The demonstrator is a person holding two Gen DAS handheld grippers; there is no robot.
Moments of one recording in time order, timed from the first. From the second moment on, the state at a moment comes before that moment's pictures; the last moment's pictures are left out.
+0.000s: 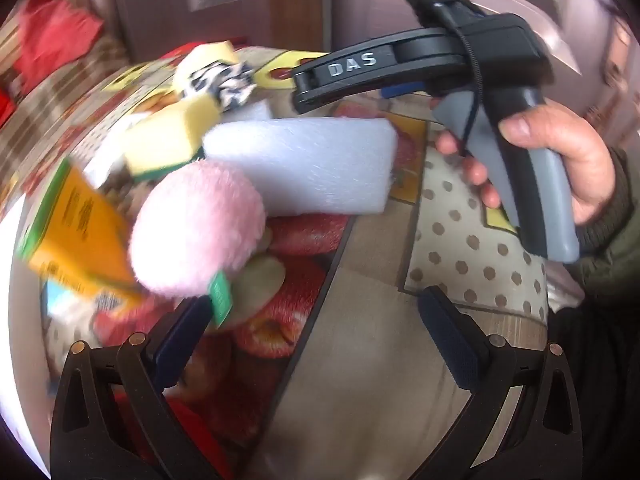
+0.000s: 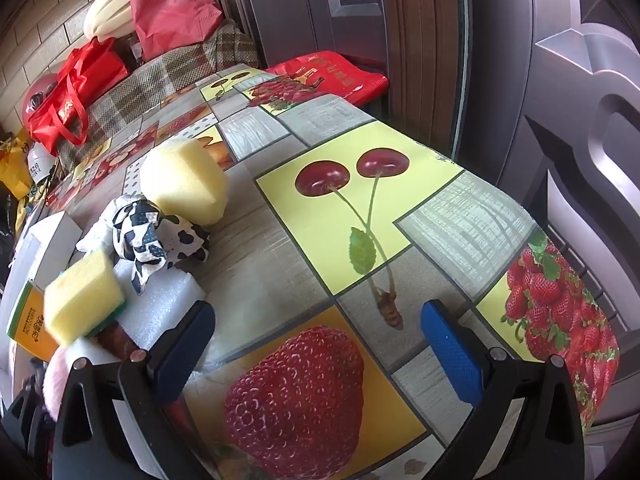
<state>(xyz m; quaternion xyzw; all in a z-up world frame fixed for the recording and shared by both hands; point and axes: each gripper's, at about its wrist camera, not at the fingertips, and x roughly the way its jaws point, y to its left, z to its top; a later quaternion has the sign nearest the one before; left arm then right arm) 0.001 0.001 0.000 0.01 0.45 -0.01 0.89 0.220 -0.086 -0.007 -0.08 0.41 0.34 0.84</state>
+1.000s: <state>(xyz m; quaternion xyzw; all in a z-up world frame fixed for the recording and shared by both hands) -0.126 -0.003 0.086 -0.07 0.19 0.29 0.94 0.221 -0.126 0.007 0.06 0.36 0.40 0.84</state>
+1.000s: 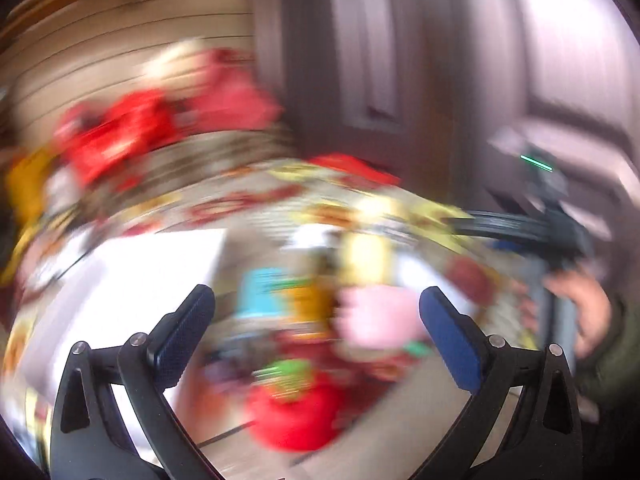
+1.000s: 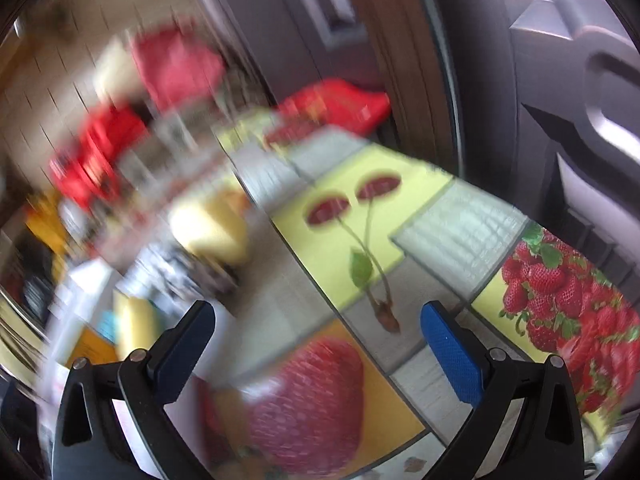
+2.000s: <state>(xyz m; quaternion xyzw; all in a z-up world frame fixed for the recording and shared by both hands) -0.133 0.042 0.039 -0.14 0.29 0.25 0.91 0.120 -0.106 0.016 -0.11 0.27 0.59 0.75</state>
